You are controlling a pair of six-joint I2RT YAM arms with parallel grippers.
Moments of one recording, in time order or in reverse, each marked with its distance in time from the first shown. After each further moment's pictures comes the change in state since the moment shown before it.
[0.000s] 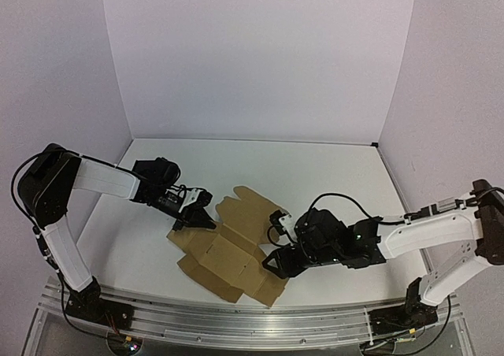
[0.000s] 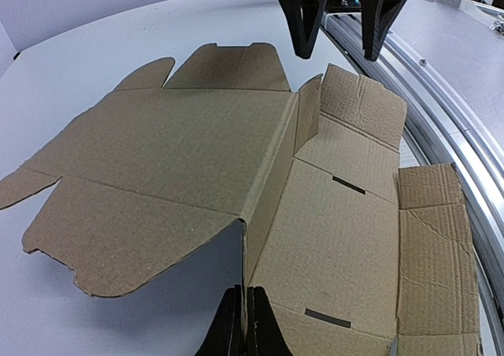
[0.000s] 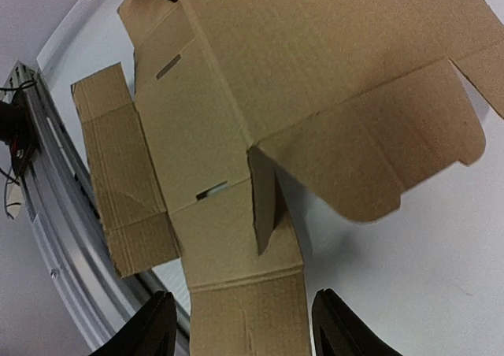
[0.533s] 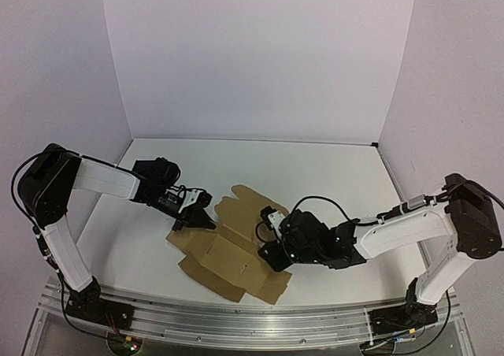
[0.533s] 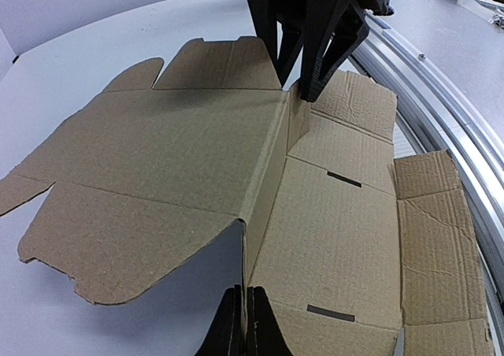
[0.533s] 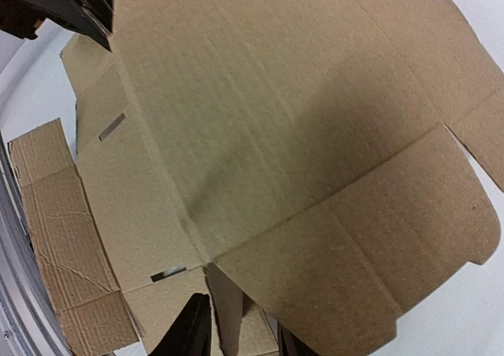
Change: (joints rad) left arm 0.000 0.000 0.000 -0.007 -0.002 0.026; right arm 0.004 0.199 0.063 0.165 0.170 -0.059
